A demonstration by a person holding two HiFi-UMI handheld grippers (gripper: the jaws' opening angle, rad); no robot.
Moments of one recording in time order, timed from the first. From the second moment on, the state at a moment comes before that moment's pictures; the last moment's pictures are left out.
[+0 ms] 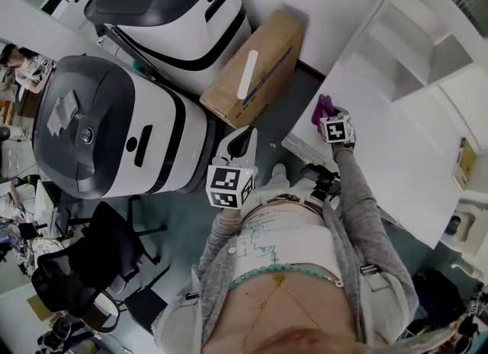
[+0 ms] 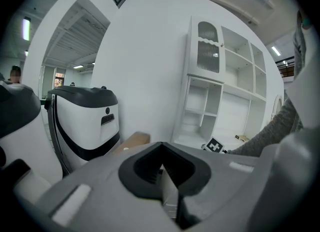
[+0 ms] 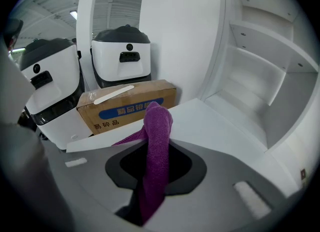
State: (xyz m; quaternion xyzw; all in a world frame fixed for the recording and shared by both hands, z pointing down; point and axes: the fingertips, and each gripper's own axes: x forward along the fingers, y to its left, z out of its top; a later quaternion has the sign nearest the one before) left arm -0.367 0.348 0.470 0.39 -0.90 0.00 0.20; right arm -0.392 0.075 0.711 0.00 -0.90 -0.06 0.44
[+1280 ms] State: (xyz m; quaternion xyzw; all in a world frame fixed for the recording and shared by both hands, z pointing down) left arm -0.360 0.333 0.487 0.43 -0.88 0.00 0.22; right arm -0.366 0.178 0.711 -0.16 -0.89 -0.15 0.40
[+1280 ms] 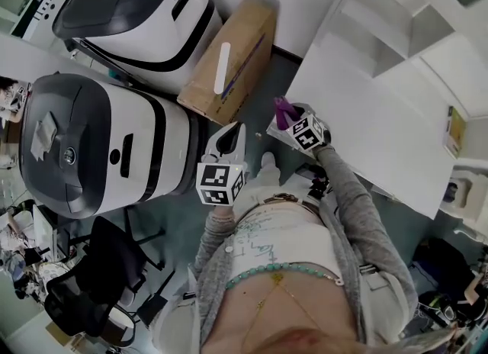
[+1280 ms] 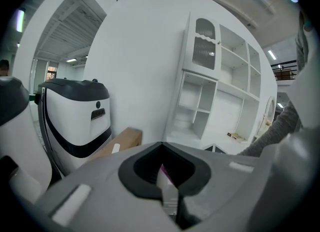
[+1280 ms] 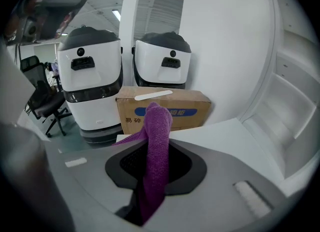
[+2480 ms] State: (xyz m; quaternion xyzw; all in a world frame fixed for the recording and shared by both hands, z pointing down) left arm -0.280 0.238 0.484 0.45 -0.86 0.01 0.23; right arm -0.292 0.119 0.711 -0.20 -0.88 -0.17 0.40
